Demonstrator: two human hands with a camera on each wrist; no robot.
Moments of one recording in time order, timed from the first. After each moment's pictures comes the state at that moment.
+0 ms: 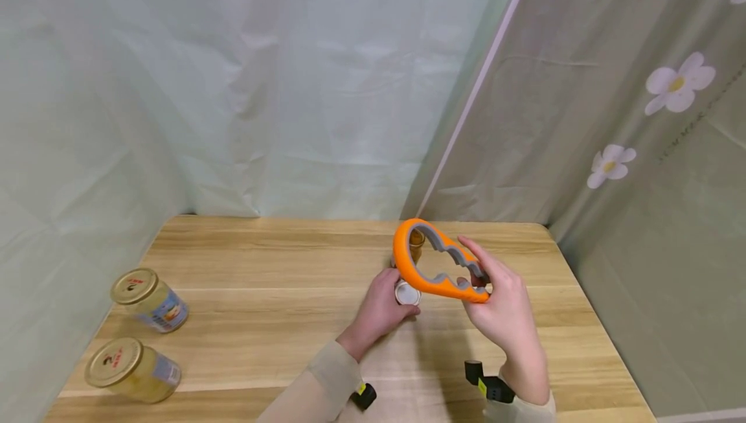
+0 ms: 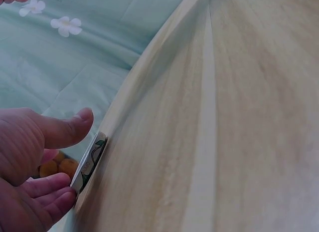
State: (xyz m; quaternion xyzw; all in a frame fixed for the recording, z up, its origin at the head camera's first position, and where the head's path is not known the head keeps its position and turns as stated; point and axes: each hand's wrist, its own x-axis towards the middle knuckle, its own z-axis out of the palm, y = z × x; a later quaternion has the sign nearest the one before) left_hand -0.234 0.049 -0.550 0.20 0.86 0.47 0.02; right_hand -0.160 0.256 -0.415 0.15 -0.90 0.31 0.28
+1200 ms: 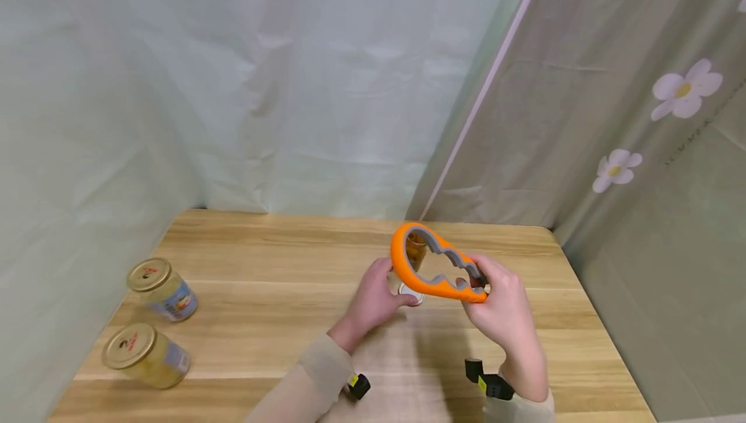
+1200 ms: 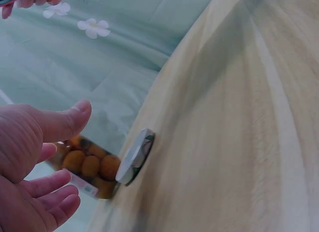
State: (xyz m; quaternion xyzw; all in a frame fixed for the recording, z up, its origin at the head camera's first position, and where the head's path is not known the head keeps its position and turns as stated) left_hand -0.234 0.027 -0.532 0.20 0.83 0.52 -0.02; right_hand -0.158 0.251 -0.417 0.17 -0.89 0.31 0.27
